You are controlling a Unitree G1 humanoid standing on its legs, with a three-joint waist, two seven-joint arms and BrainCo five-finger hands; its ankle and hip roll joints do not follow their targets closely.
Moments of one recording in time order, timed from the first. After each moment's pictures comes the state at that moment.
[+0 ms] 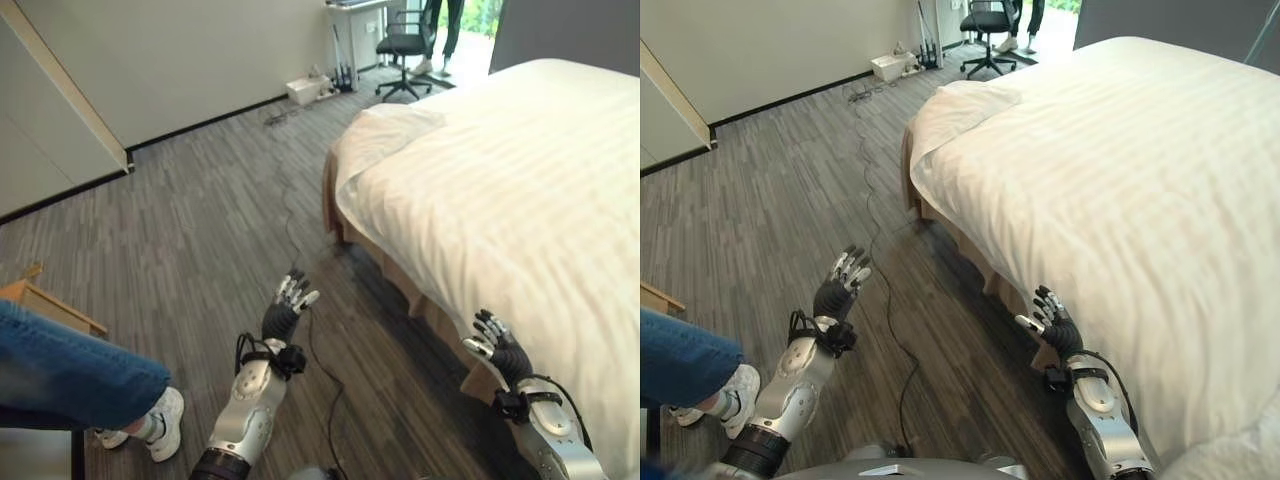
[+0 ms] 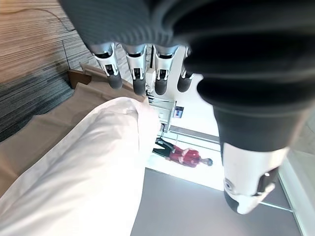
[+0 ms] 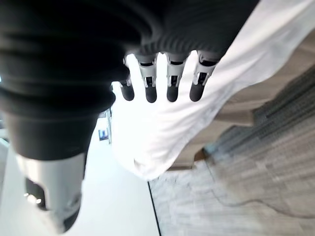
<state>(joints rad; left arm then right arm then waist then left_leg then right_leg) 0.02 0.30 -0.23 0.17 -0.63 -0.17 0.07 0.18 -0.42 0.17 0.18 0.43 -0.14 -0.03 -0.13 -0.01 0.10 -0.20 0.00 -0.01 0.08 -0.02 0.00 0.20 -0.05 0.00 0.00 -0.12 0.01</state>
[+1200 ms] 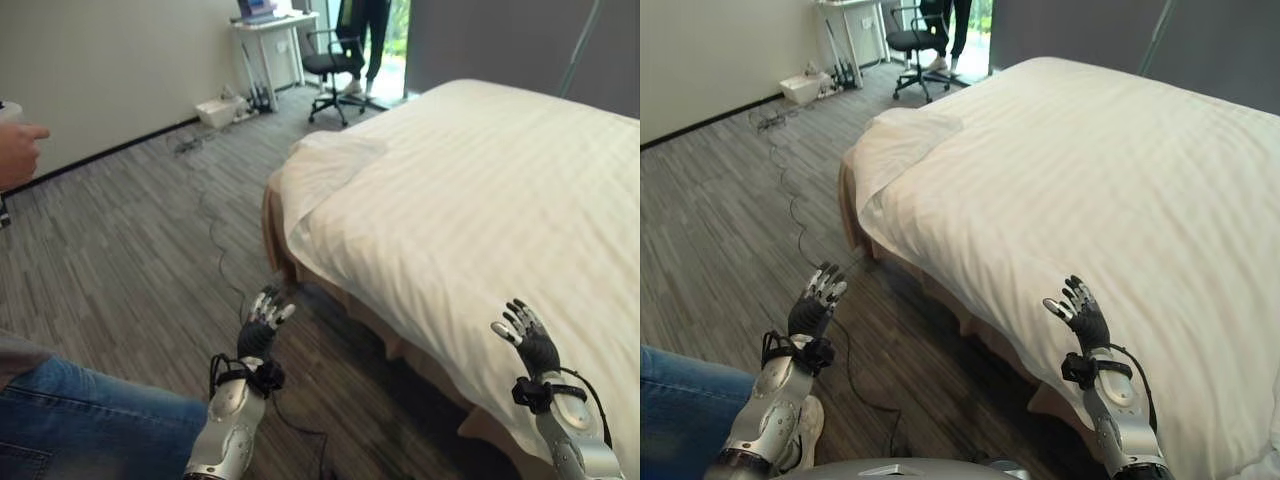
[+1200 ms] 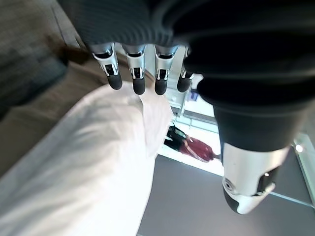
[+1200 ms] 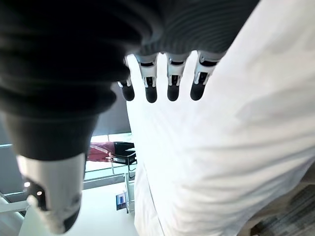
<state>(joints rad) 0.13 0.31 -0.13 0.13 -0.61 -0.14 0.06 0.16 -0.41 0.04 0.17 0.52 -0.14 -0.04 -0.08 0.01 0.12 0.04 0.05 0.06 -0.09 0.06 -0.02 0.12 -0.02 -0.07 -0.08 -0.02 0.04</state>
